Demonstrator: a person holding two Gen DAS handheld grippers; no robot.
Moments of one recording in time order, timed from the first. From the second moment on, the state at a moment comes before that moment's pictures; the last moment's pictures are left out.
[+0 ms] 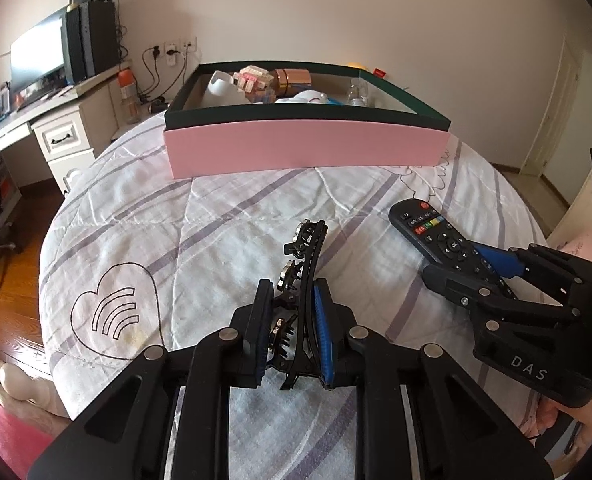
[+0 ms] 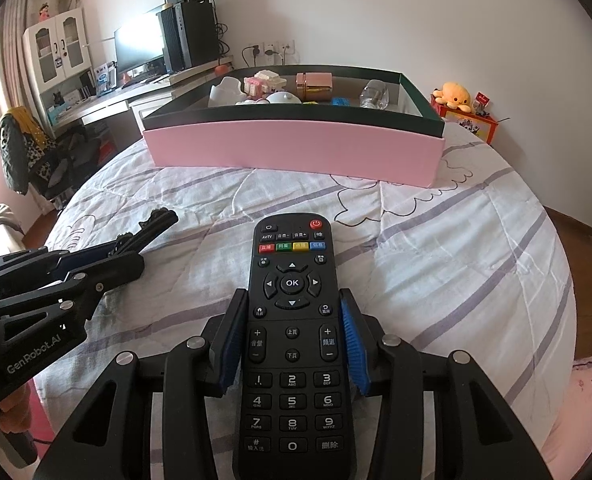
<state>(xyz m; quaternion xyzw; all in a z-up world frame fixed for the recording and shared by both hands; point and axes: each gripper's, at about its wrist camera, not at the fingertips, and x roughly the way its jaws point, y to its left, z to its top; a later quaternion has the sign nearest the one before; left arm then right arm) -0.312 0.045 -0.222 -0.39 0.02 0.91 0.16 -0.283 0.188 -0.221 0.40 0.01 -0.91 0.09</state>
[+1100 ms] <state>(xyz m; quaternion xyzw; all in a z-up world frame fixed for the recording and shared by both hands) -0.317 0.036 -0.221 -0.40 0.02 0.91 0.08 -0.286 0.194 -0.210 0.39 -0.02 -0.92 0.10</state>
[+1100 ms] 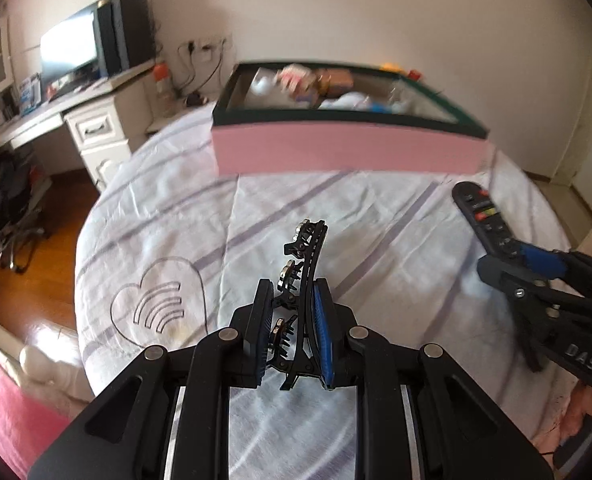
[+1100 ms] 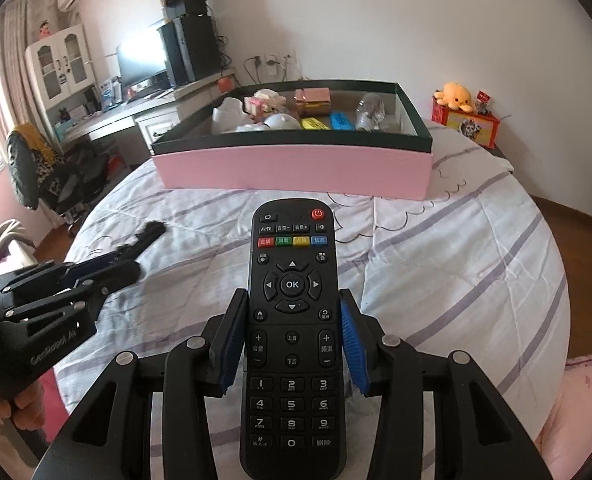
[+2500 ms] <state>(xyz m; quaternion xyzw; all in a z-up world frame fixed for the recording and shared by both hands) -0.302 0.034 -0.210 -0.37 0.04 0.92 0.13 -0.276 0.186 -0.211 0.40 -0.01 -0.91 0.11</state>
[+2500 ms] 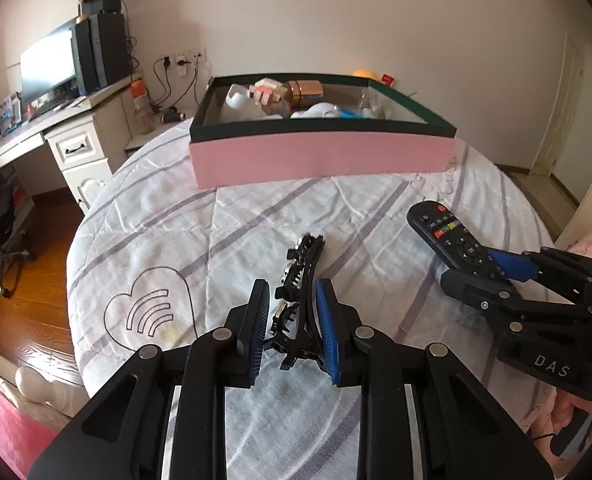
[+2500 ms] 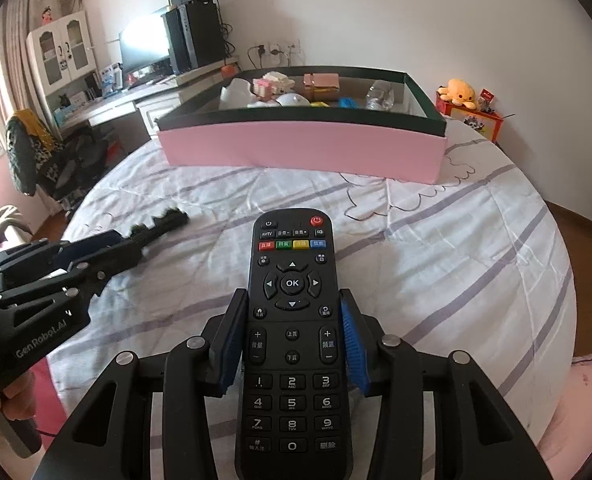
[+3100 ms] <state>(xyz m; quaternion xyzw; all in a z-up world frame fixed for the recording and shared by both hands) -0.295 0.026 -0.197 -0.37 0.02 0.92 0.17 -0.280 0.183 -0.201 0.39 -0.04 -0.91 0.15</state>
